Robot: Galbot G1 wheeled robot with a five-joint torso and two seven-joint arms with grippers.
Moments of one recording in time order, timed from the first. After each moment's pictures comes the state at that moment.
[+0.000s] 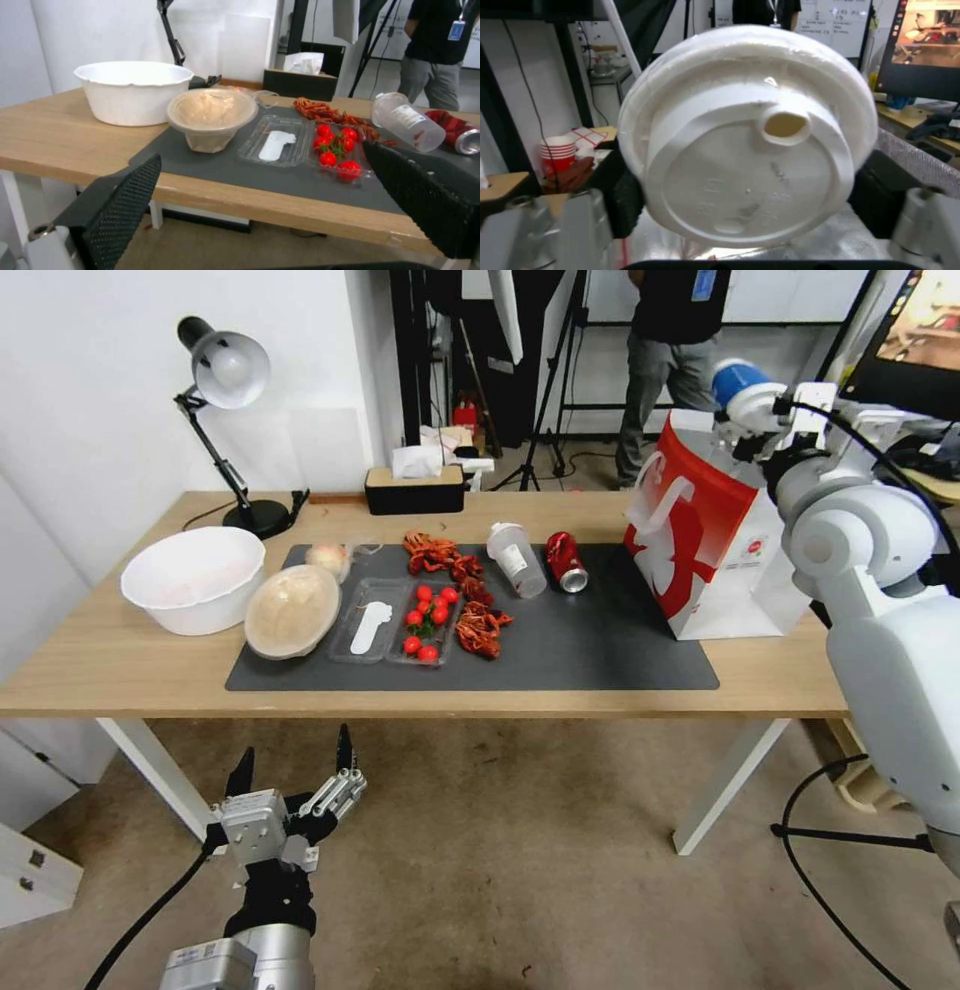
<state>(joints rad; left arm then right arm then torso) 2.03 -1.61 -0.37 -2.47 -0.02 -0.07 -0.22 -0.46 0.93 0.33 1.71 0.80 -0.59 0.42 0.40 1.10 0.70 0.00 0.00</state>
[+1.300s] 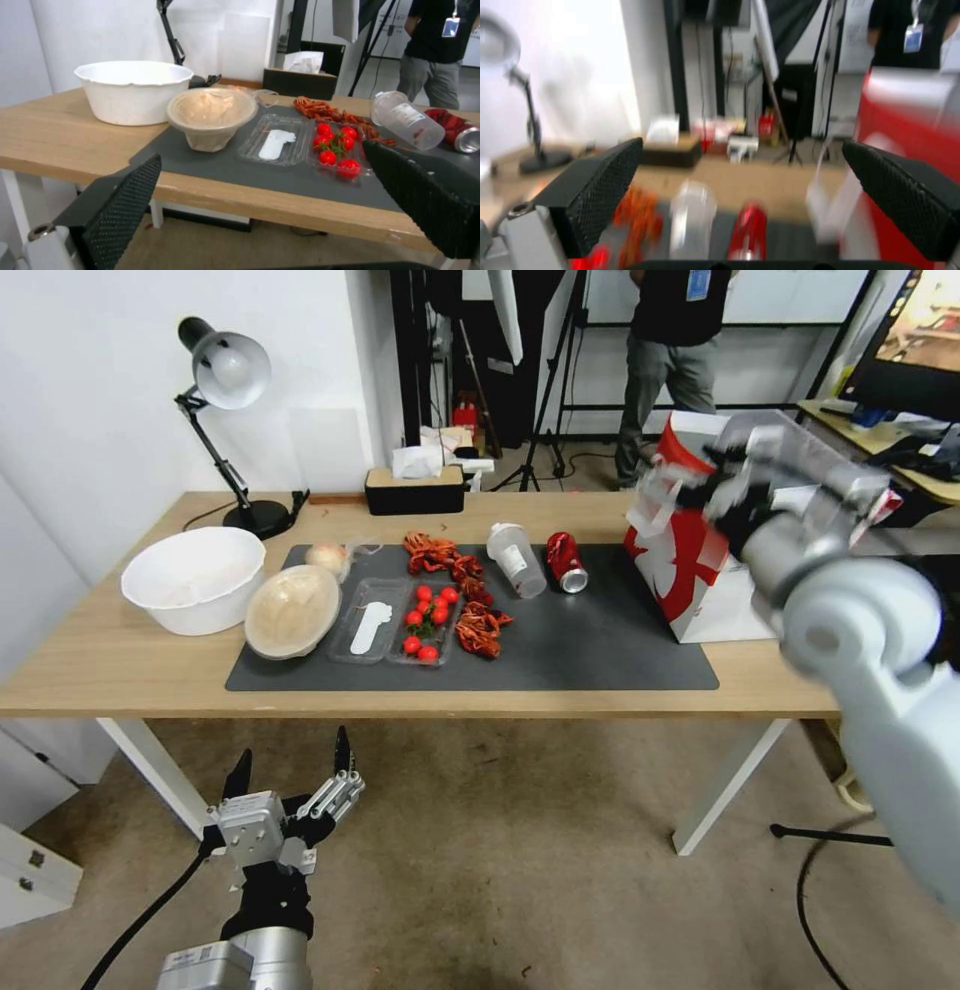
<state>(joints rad) 2.03 -1.61 -0.37 -2.47 -0.02 -0.07 -0.22 -0.86 0.86 0.38 2.11 0.87 -0.45 0.22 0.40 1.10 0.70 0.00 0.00</state>
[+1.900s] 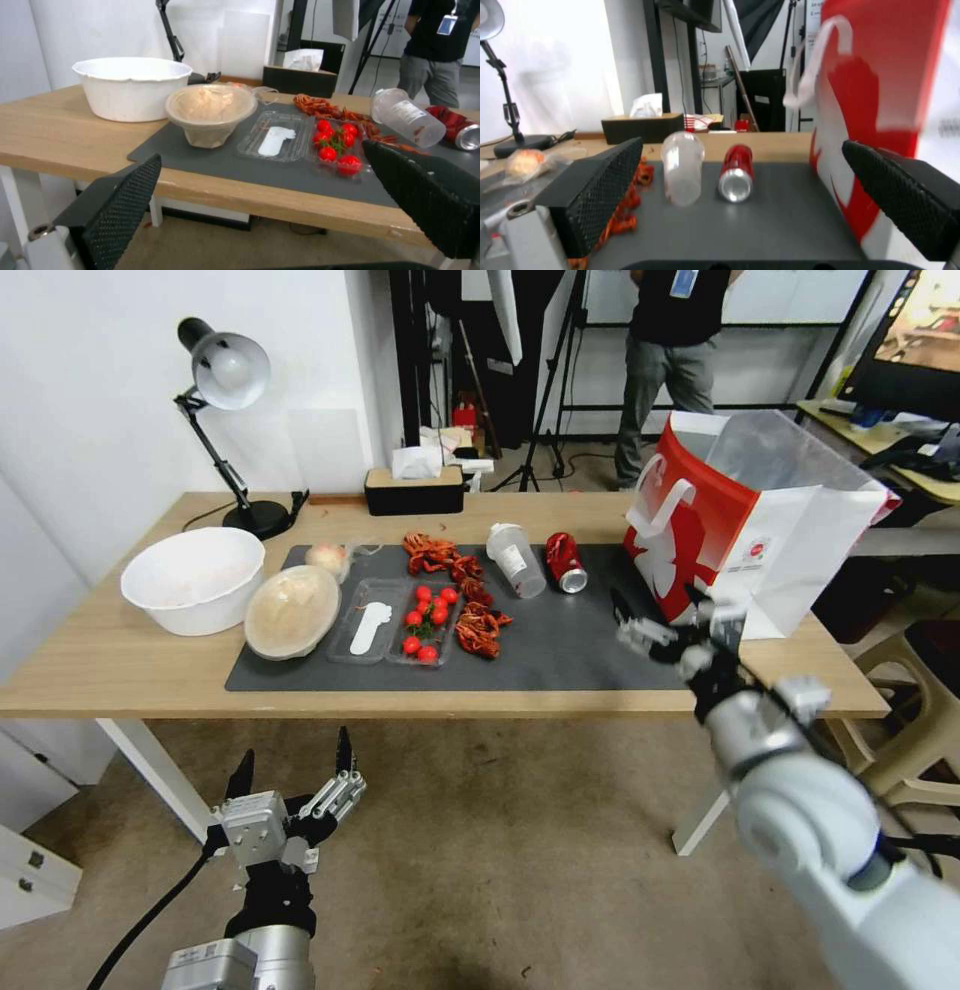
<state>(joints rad) 2.02 -1.61 -0.37 -2.45 -0.02 -0.07 -0.22 -1.37 0.98 0.39 2.16 0.54 0.02 0.24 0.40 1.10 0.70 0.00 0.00</state>
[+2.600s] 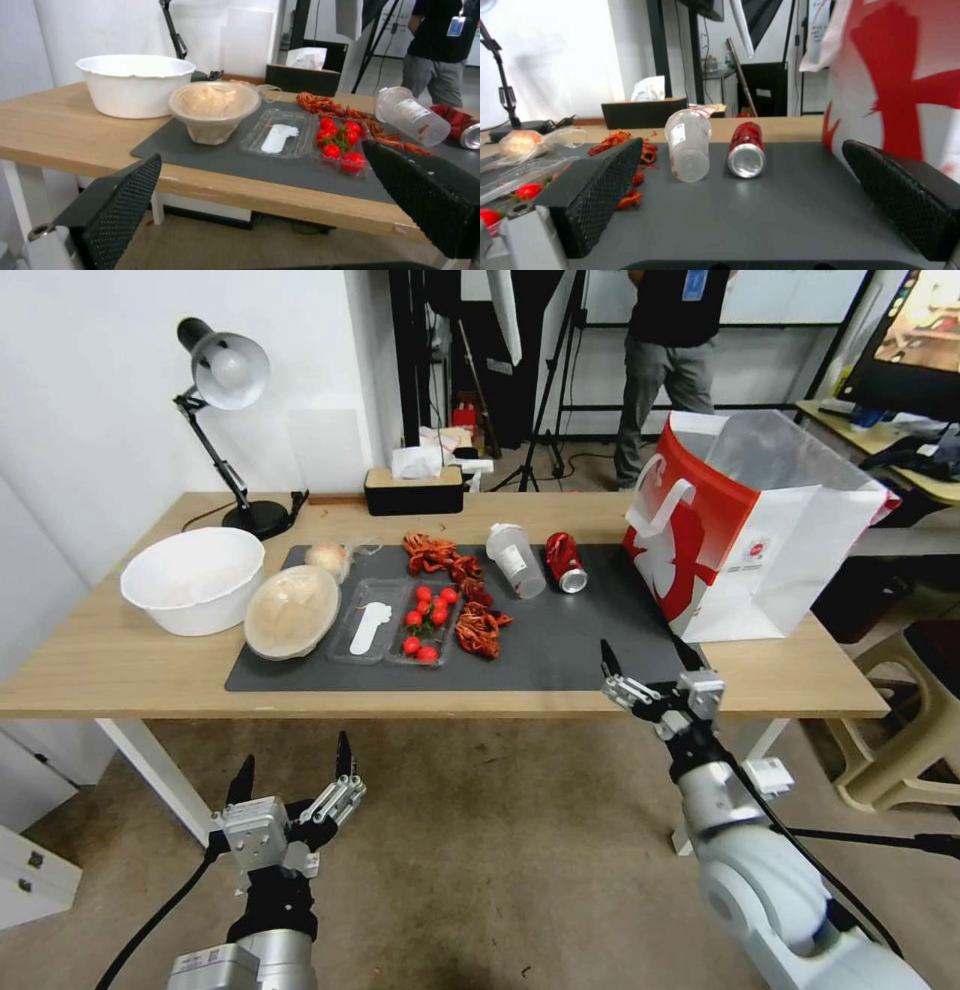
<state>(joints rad) 2.03 -1.61 -0.37 -2.44 -0.02 -0.09 -0.23 -1.27 1.02 0.26 2.05 0.49 0.03 0.27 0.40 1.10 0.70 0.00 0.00</state>
